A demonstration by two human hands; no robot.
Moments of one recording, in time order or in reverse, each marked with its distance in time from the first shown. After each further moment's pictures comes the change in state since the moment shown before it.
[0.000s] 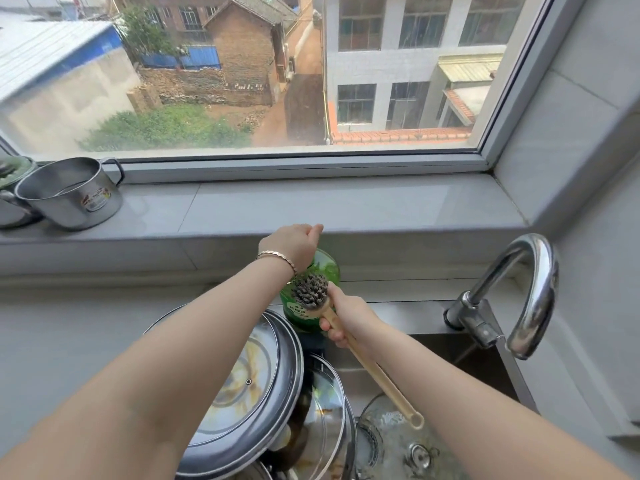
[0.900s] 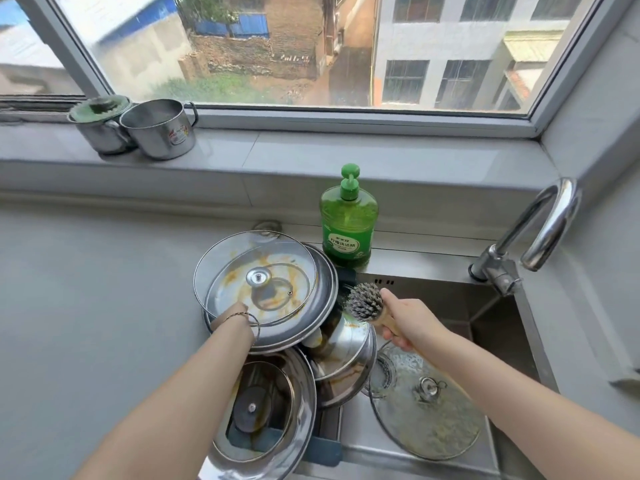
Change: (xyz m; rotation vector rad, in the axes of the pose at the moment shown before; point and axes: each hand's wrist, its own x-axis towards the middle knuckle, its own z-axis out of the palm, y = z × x) left_hand -0.194 -0.166 0.093 -1.378 0.389 -1.391; right_hand -0.093 0.092 -0.023 -0.416 0.054 -0.047
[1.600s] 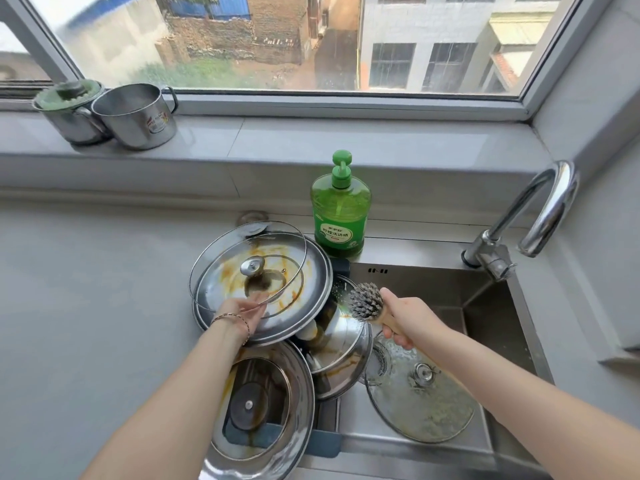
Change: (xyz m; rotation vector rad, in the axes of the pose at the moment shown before) left_hand -0.026 -0.002 -0.007 -0.271 -0.443 -0.212; right_hand 0.007 0.016 0.000 -0.006 0.012 0.060
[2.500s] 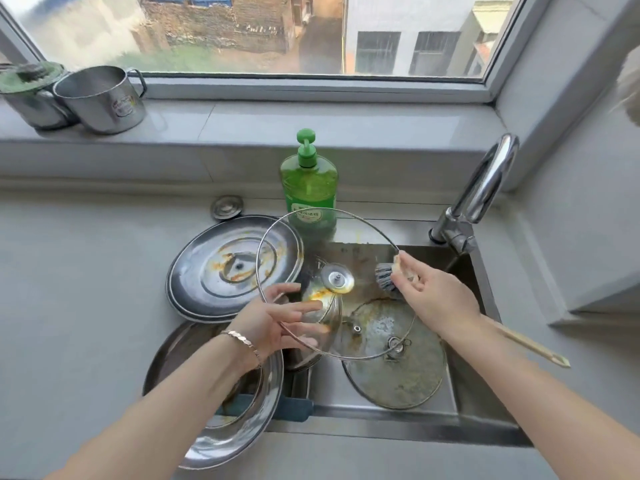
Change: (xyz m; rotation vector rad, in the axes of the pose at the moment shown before) left_hand -0.120 -0.072 0.016 0.647 -0.548 -0.072; right_hand -0.047 0.031 -0.068 -0.682 0.399 -0.315
